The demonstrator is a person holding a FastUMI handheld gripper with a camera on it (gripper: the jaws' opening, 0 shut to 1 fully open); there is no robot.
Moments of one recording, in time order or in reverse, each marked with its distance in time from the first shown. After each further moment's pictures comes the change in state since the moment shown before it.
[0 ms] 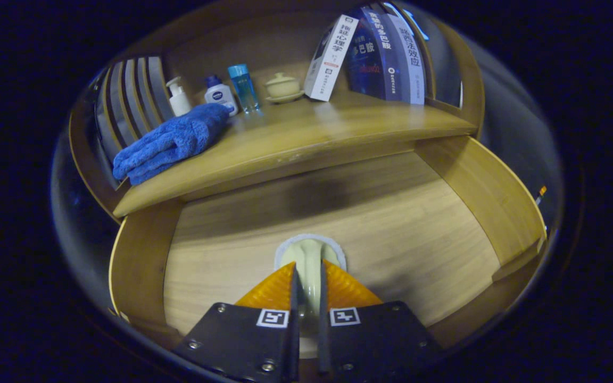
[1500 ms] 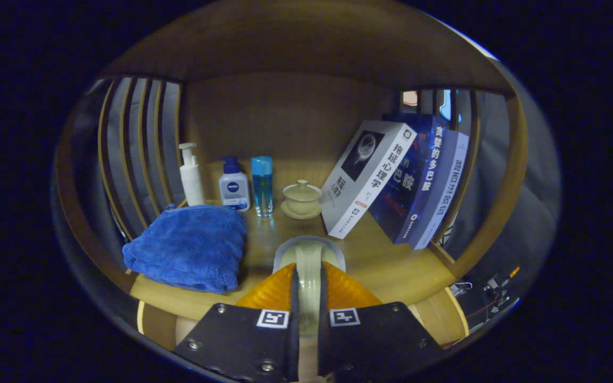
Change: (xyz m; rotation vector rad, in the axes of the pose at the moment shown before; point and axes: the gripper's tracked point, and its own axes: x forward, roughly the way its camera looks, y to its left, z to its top) arm -0.018 0.047 0.206 -0.196 -0.307 -0.063
